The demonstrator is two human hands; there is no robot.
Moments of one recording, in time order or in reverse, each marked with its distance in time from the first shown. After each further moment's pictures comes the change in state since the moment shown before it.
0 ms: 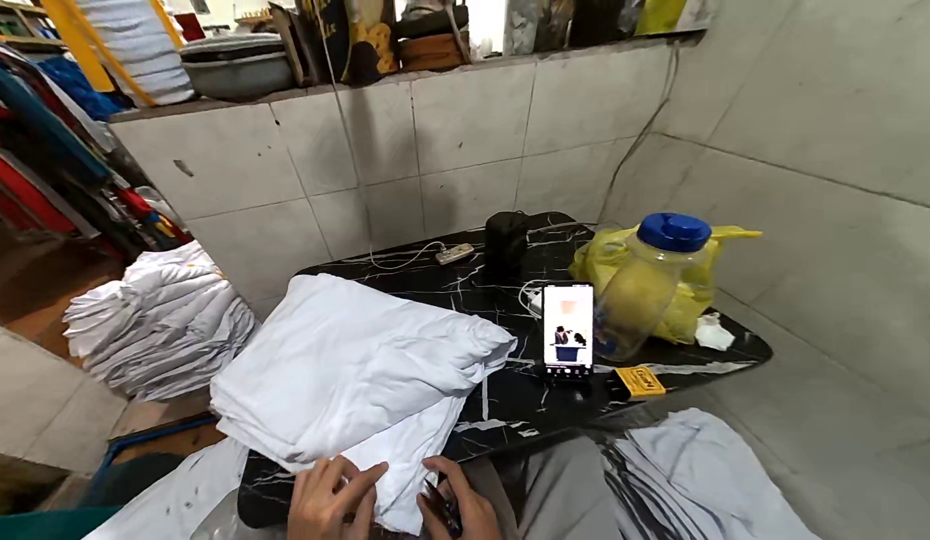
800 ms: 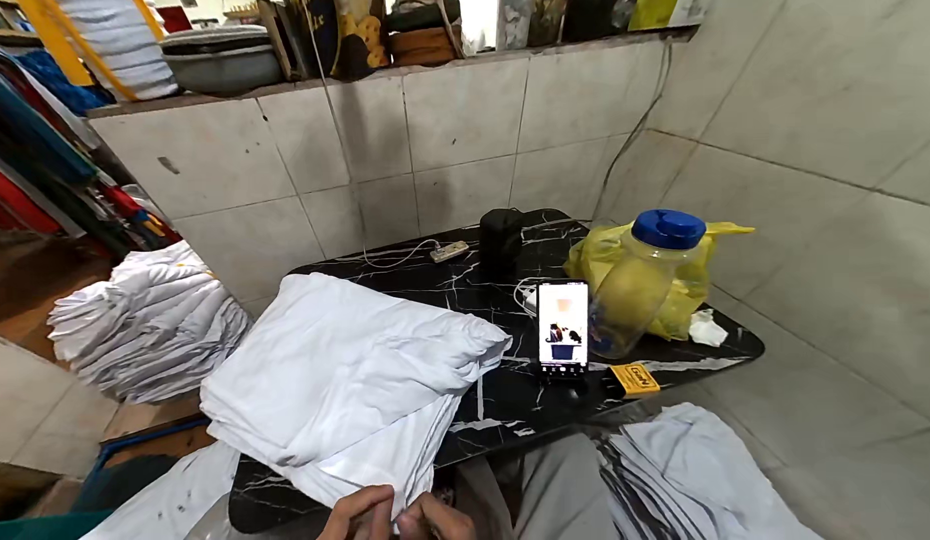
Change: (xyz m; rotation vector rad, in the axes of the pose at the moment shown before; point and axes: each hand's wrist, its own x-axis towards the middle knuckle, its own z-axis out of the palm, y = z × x) left_hand -0.003 0.066 -0.003 -0.671 0.232 -0.214; right_hand -0.007 -0.008 0.015 0.302 -0.010 -0.229
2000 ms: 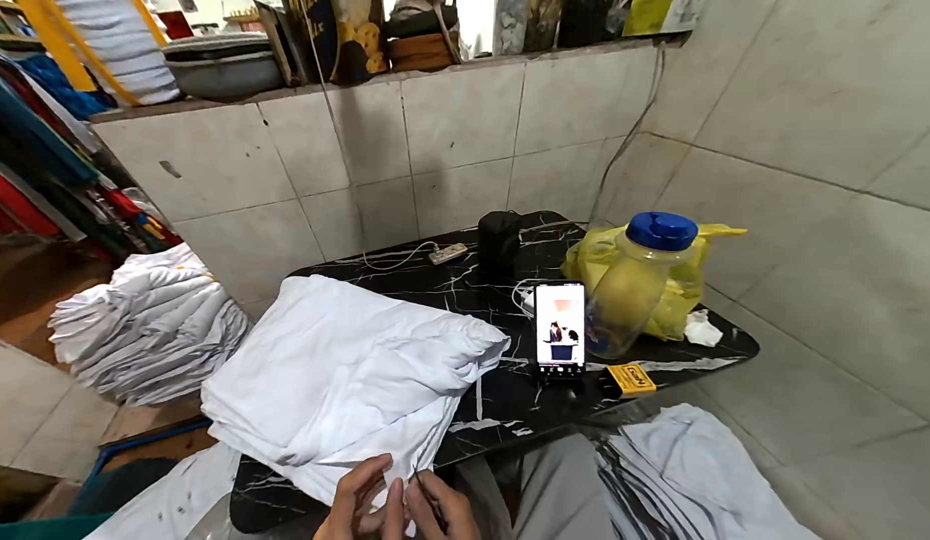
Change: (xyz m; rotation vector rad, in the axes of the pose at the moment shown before) left_hand 0.011 0.005 0.012 -0.015 0.005 -0.019; right_hand 0.014 -0.009 -0.006 0.084 -0.025 0.208
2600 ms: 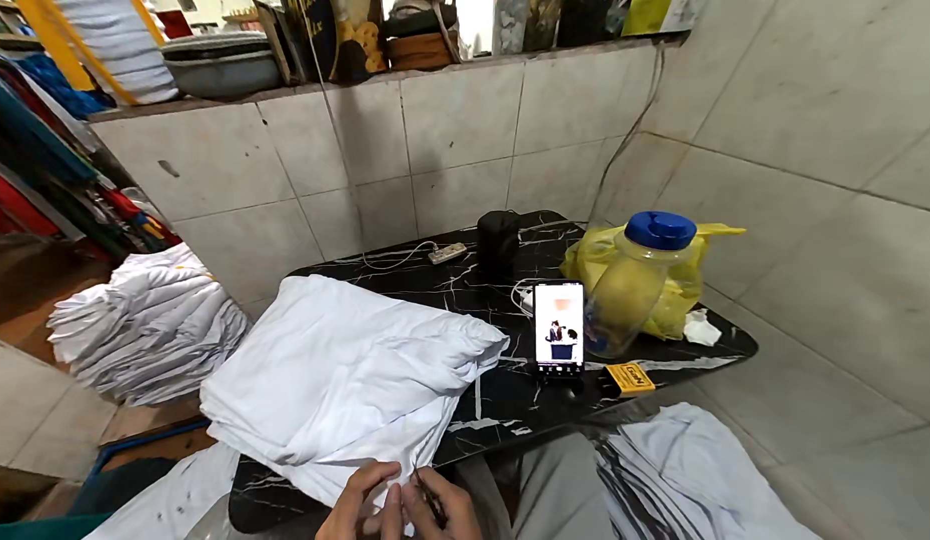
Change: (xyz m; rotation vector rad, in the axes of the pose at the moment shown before) left_hand -0.002 -0.003 -0.007 0.056 -0.095 -0.012; right_hand 0.003 0.007 0.001 -0.046 0.054 -0.061
